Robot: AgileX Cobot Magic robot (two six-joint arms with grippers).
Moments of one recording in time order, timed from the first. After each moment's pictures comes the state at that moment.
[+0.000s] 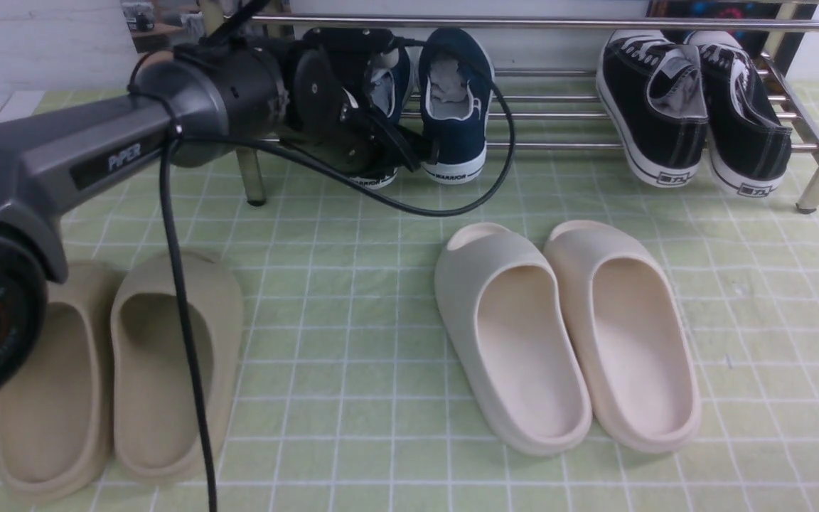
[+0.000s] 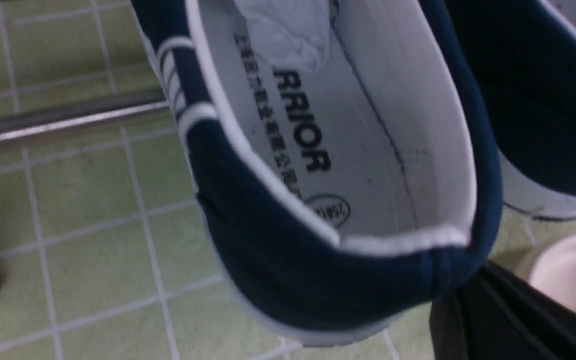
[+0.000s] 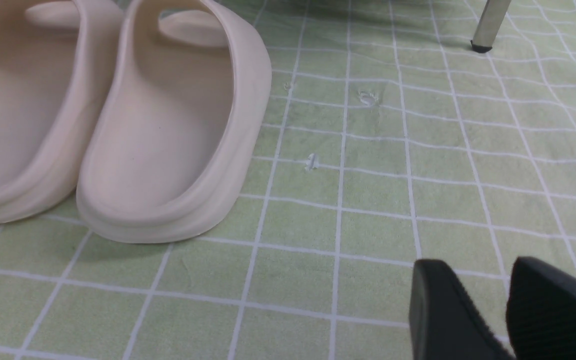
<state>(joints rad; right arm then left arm) 0.07 -0.01 0.02 -0.02 0.39 -0.01 -0.39 2.05 -1.69 -0.09 0.46 -0.06</state>
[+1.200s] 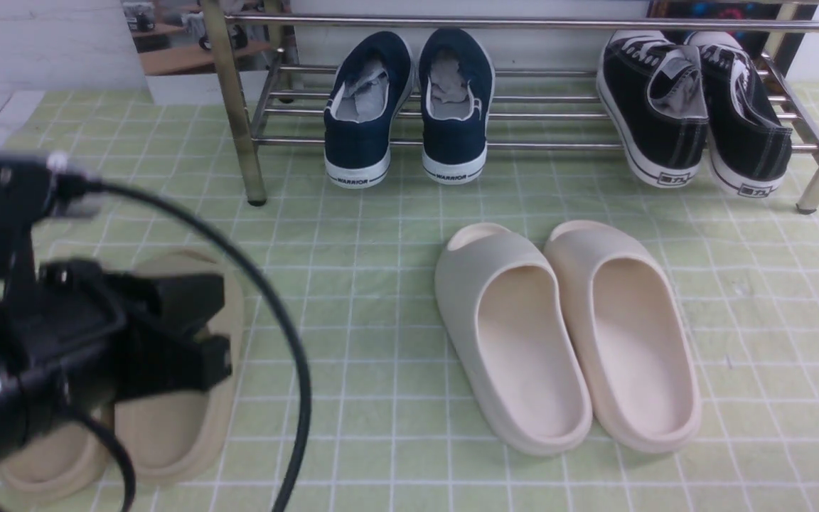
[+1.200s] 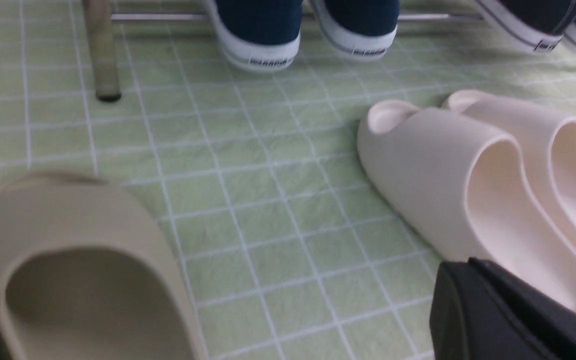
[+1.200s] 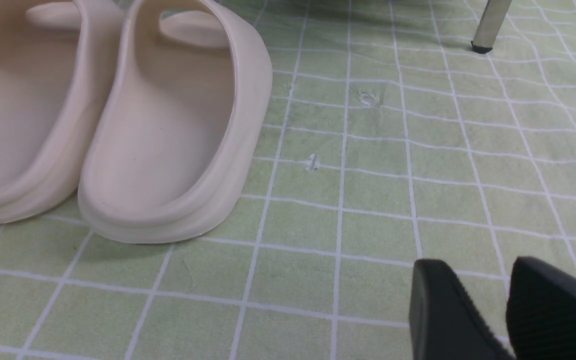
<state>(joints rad) 0.07 -0.01 0.02 -0.02 0.39 -0.01 -0.42 0.78 -0.45 -0.24 0.16 -0.02</state>
